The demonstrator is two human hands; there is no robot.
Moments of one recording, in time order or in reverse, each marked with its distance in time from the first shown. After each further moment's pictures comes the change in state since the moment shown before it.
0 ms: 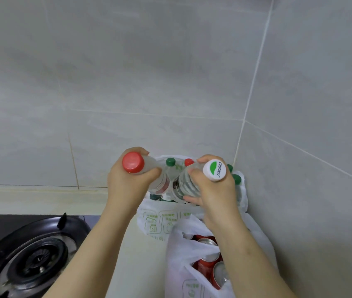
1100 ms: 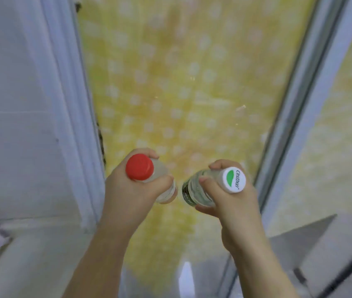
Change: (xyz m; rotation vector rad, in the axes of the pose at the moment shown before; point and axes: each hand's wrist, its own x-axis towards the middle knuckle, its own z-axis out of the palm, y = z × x) left_hand -0.386 0.143 -0.017 -0.580 -1.595 0.020; right_hand -0.501 -0.110 -0.057 -0.379 1.552 -0.358
